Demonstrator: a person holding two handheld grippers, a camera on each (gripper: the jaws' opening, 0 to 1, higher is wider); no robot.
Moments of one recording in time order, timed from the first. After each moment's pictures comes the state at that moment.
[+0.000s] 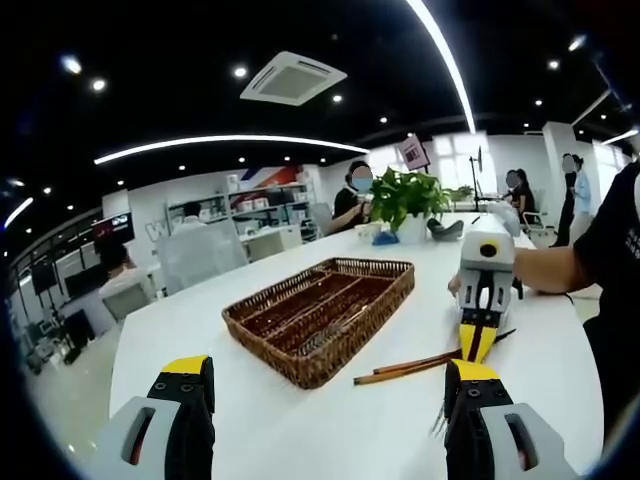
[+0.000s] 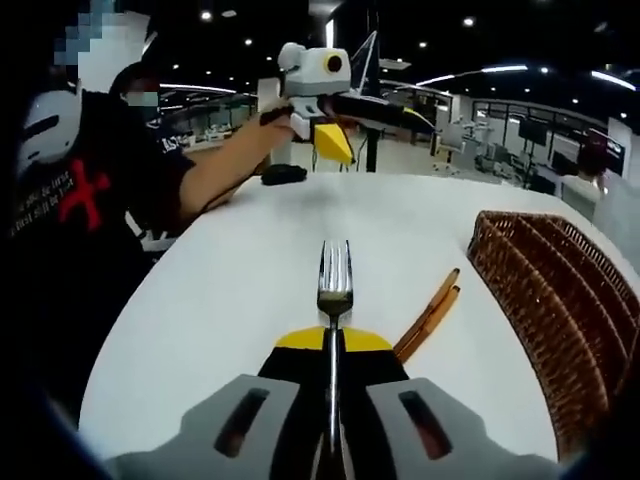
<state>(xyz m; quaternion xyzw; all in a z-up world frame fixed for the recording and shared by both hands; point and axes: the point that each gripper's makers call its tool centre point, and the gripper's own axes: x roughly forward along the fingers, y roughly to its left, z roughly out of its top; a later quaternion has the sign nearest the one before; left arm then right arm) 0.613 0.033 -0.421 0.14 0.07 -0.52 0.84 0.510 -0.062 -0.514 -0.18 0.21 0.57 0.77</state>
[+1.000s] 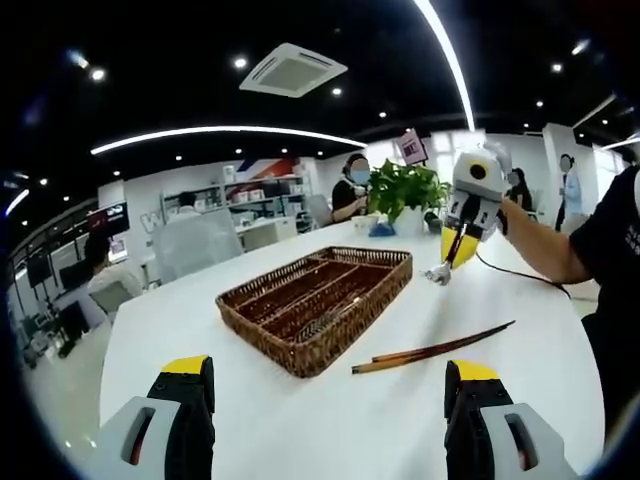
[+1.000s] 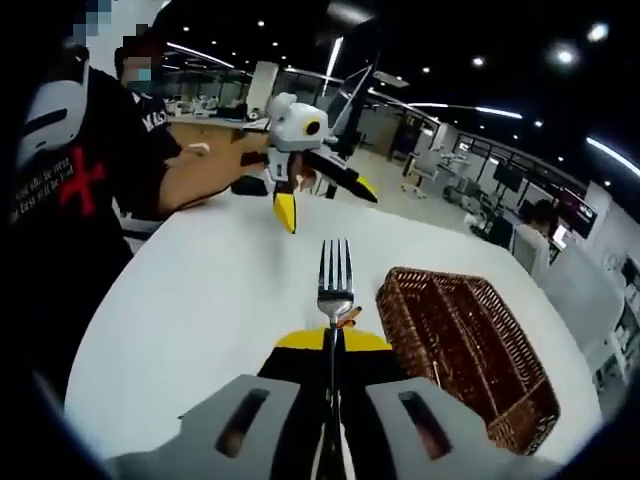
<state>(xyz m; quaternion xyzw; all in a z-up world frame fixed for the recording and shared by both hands) 0.622 0.033 -0.437 0.14 0.09 -0.53 0.83 0.545 -0.115 -0.419 -0.27 0.13 0.50 0.81</state>
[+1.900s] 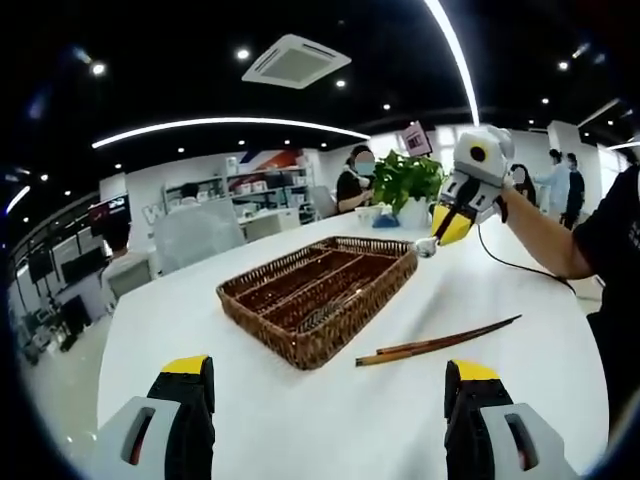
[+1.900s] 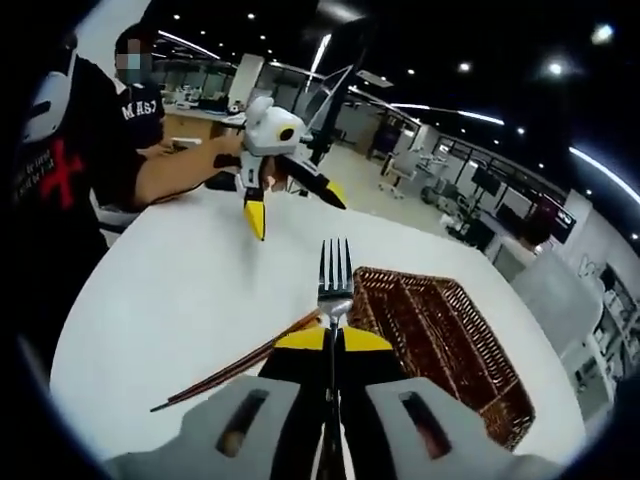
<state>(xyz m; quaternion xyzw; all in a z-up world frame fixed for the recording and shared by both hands) 0.627 0.032 -0.449 0.15 0.11 -0.52 0.84 0.570 -0.124 -0.420 -0.30 0.12 0.46 0.83</state>
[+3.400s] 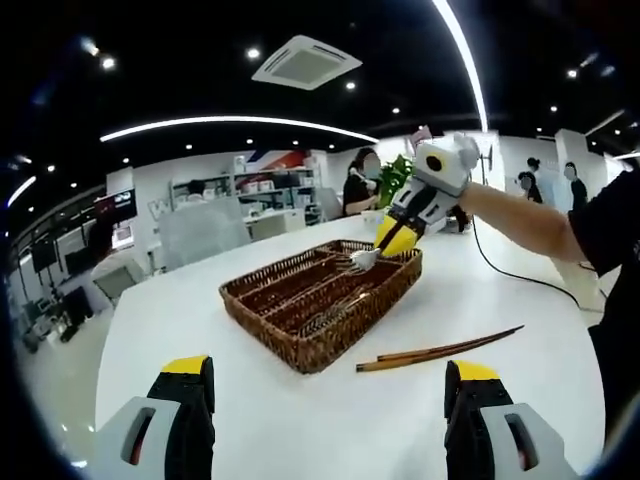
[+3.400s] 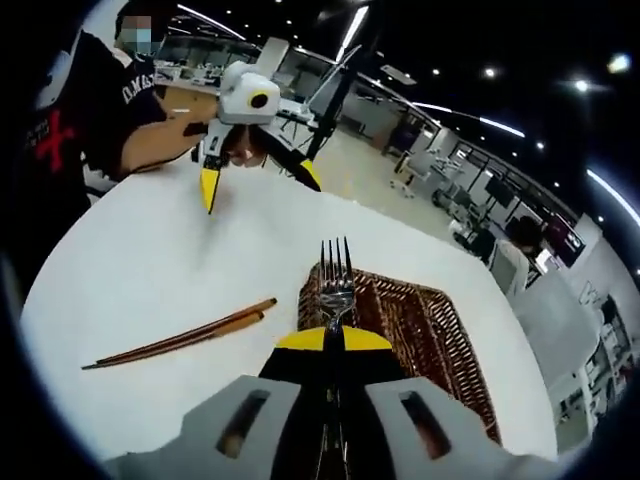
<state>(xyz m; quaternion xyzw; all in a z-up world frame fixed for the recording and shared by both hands) 0.630 0.029 -0.446 0.13 0.12 -0.51 0.84 0.649 -0.119 -0.425 -0.35 0.12 0.48 0.80</state>
